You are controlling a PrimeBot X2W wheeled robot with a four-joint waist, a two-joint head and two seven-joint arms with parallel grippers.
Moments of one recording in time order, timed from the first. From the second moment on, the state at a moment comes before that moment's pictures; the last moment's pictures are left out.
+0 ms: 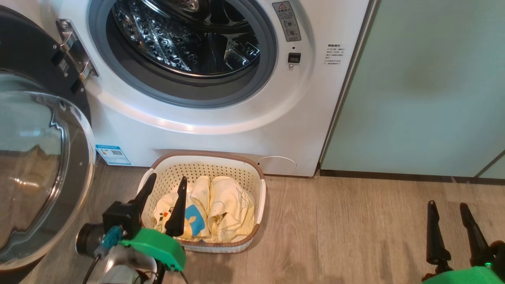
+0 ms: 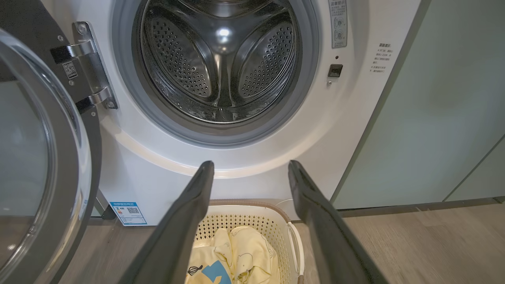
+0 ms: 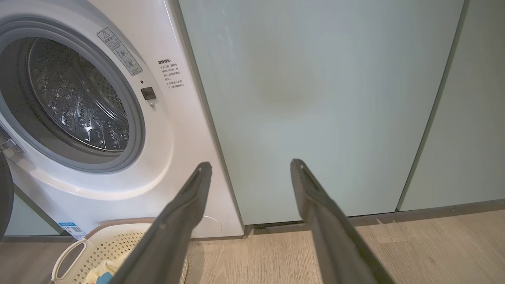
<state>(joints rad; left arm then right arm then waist) 0.02 0.09 -0.06 0.02 -0.16 0.04 -0.12 0.12 -0.04 -0.01 0.07 0.22 0.13 -0.25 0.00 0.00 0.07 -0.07</state>
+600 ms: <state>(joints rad) -0.04 0.11 -0.10 0.08 -0.19 0.01 -0.12 0.11 -0.04 -0.01 0.06 0.22 0.13 -0.25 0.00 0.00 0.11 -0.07</state>
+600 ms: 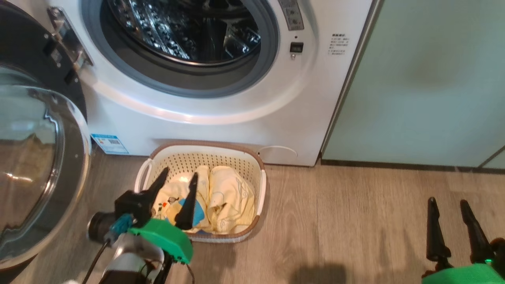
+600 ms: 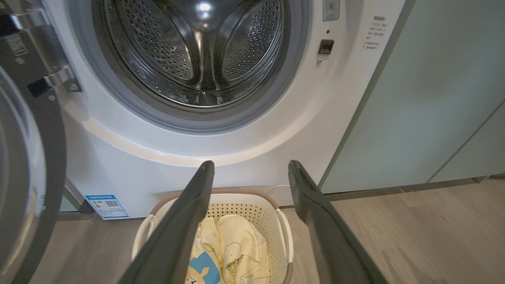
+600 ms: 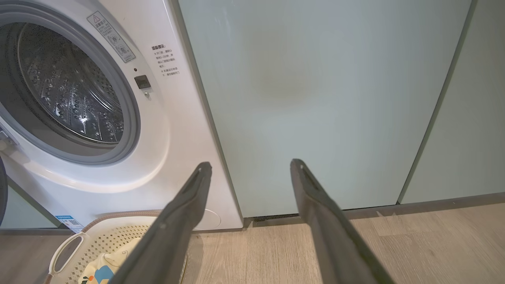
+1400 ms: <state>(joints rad) -0.59 0.05 -0.23 0.85 -0.27 -0.10 -0.17 -0.10 -0.04 0.04 0.02 0.25 0.13 -0.26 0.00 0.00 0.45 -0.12</state>
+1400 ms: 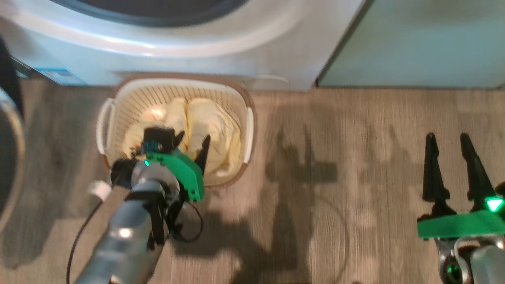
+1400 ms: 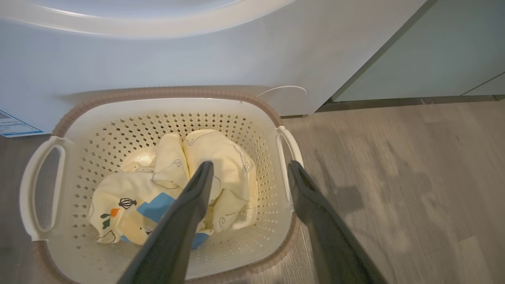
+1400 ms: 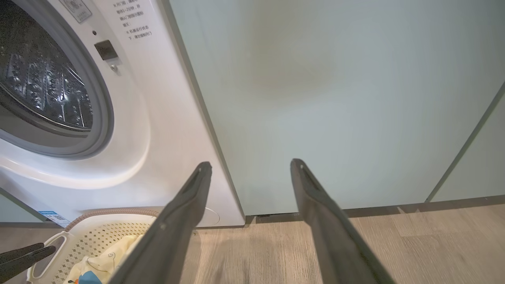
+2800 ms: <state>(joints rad) -1.07 0.23 -0.24 1.28 -0.30 0.00 -0.08 -0.28 -0.04 0.19 -0.13 0.43 0.13 -0.26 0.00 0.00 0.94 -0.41</state>
